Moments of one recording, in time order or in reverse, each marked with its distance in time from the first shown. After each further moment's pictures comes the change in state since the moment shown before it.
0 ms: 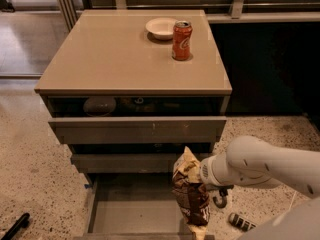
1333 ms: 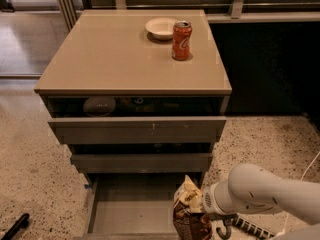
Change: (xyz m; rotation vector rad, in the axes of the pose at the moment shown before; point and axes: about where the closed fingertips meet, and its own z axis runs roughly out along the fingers) arm 0.087 -0.002 0.021 -0.043 0.132 0.048
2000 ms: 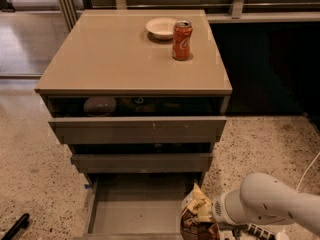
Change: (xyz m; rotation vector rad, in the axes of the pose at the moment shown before) arm 0.027 -0.021 -0.004 -0.007 0.015 0.082
